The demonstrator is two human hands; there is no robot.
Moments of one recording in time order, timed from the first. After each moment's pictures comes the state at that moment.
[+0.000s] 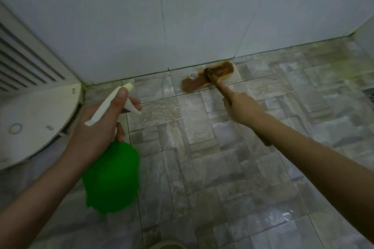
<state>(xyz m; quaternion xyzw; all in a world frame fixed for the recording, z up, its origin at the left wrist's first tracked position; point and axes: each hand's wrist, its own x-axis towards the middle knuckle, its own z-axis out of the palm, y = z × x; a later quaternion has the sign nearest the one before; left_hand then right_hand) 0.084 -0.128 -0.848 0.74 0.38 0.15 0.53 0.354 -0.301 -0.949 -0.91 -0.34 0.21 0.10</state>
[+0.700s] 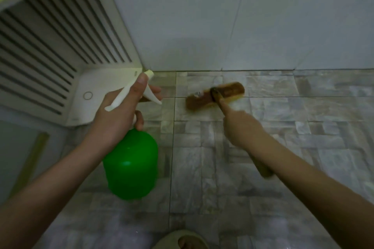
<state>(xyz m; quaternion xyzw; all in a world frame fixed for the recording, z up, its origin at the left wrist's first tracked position) 0.027 -0.110 -0.823 0.69 0.48 0.20 0.51 0.238 -0.226 -0.915 -0.85 -0.45 0.26 0.01</state>
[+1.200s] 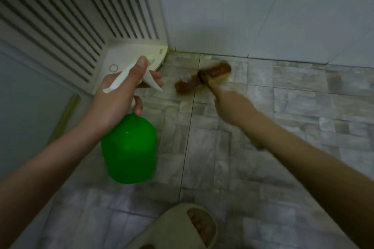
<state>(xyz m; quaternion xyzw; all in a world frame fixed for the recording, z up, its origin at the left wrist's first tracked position) -0.021 -0.123 -0.808 0.63 0.51 0.22 0.54 0.202 -0.186 -0.930 -0.77 -0.59 0.25 0.03</state>
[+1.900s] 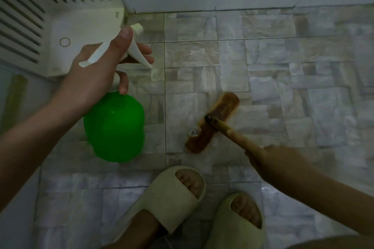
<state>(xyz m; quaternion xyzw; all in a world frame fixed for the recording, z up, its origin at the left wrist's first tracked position) -0.005 -0.136 -0.830 0.70 0.42 0.15 0.57 0.174 -0.417 -0.900 -0.76 -0.59 0.26 -0.12</state>
